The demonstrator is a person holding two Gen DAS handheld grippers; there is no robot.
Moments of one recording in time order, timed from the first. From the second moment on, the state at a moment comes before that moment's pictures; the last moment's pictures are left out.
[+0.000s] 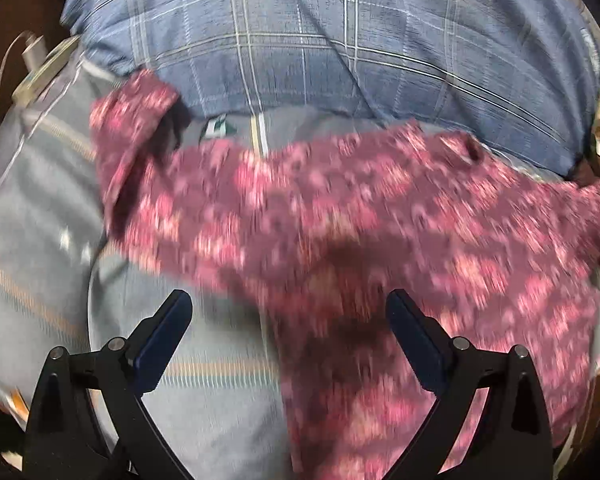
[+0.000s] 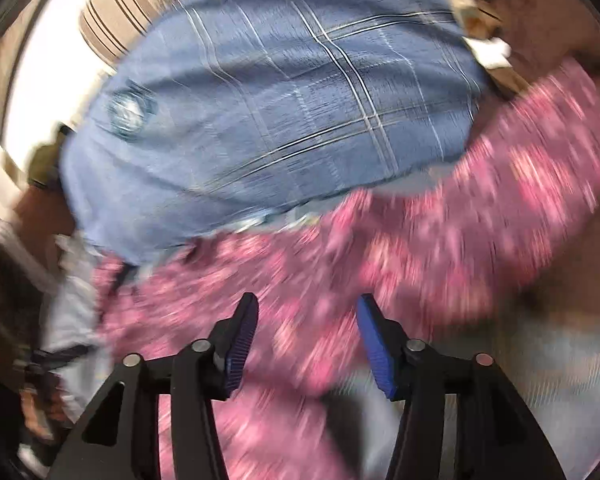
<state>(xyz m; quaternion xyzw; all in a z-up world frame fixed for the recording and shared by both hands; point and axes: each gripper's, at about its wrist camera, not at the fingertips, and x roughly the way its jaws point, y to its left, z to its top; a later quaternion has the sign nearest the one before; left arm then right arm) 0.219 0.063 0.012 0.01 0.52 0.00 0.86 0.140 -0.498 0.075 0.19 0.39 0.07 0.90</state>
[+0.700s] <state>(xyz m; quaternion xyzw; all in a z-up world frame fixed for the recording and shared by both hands) 0.372 0.095 -0.076 -0.07 0.58 0.08 0.81 0.307 -0.520 0.006 0.14 0.48 -0.02 0.86</state>
